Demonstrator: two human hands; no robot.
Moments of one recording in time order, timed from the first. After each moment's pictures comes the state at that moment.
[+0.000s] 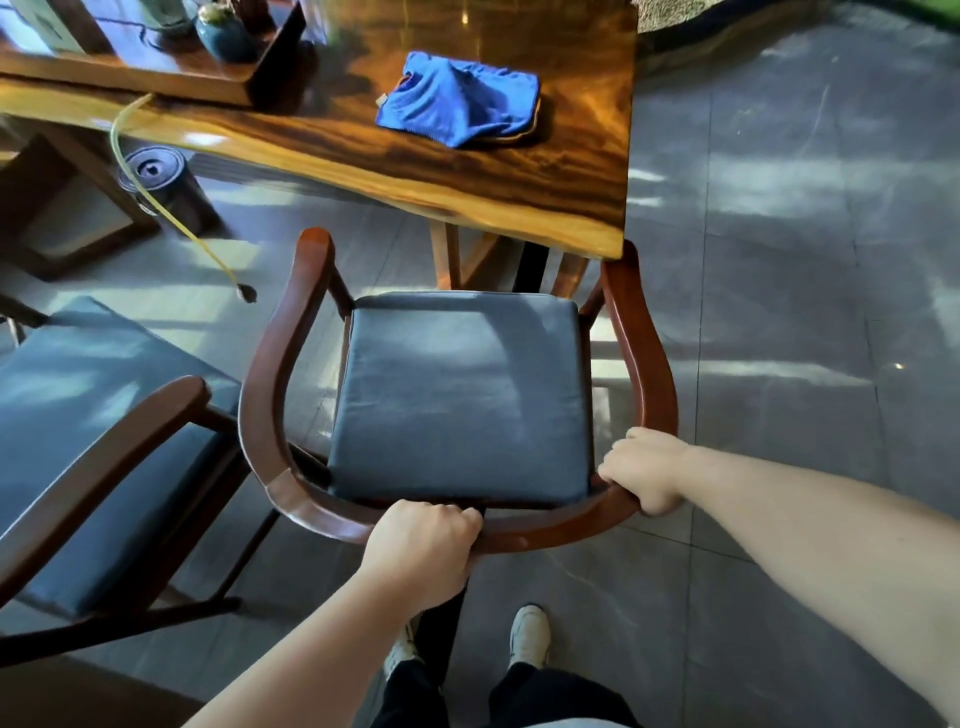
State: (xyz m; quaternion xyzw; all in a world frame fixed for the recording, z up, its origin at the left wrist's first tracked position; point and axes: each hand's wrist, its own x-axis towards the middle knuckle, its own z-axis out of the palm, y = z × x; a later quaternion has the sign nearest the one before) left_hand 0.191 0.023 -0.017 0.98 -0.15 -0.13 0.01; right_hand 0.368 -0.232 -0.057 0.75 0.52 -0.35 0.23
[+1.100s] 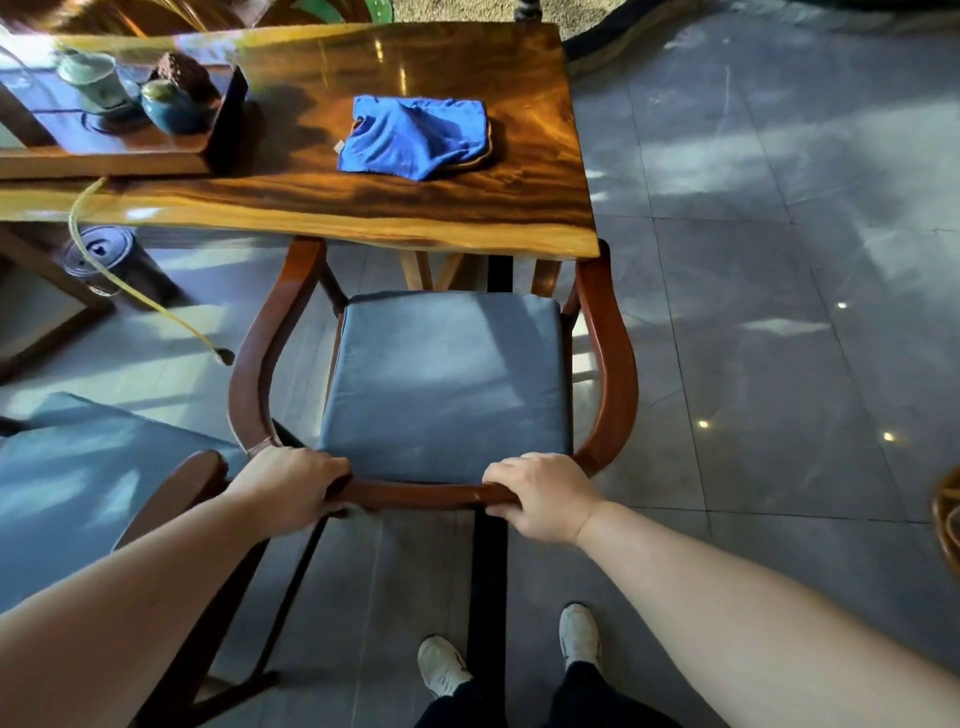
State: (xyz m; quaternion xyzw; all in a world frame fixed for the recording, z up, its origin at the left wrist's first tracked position) left_hand 0.255 0.239 -0.009 0.95 -0.17 -0.24 -0.06; right_hand 0.269 -0.085 -0.036 0.90 0.35 -0.17 -0.19
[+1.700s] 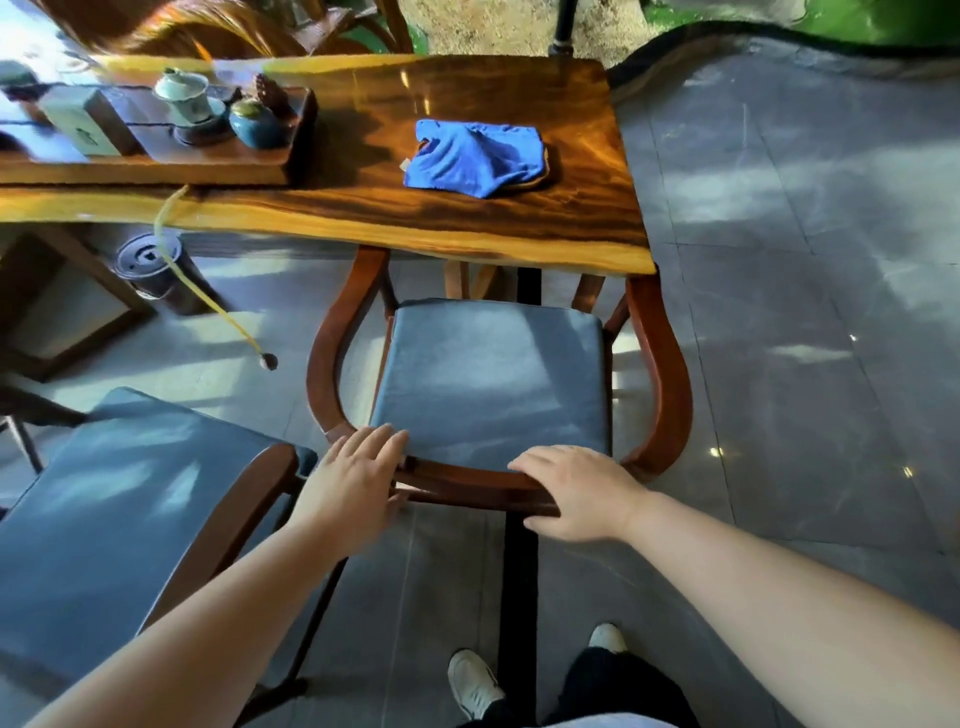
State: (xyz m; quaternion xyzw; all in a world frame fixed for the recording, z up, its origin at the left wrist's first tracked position) left_hand 0.211 0.267 -0.002 0.99 -0.12 -0.07 0.07; right_hand 0.260 -0.024 -0.011 0.90 0.36 -0.19 -0.14
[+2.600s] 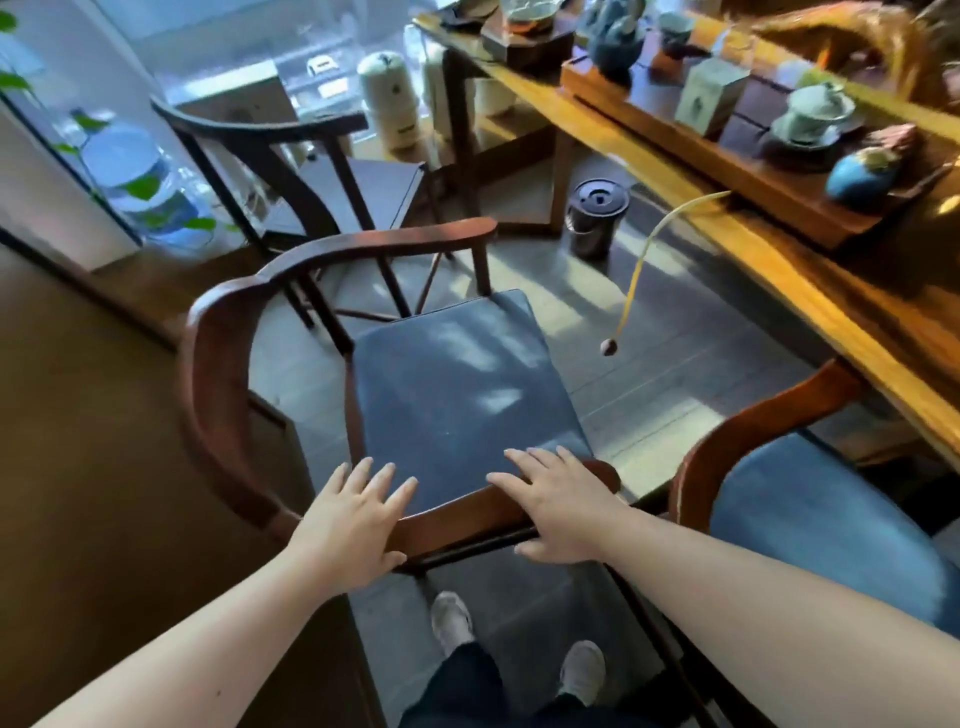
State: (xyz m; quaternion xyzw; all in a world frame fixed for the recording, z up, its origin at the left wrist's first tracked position) left_hand -0.020 0.473 -0.016 0.92 0.31 -0.22 -0.03; right_hand 0.243 0.376 -0.042 0.61 0.77 -0.19 0.07
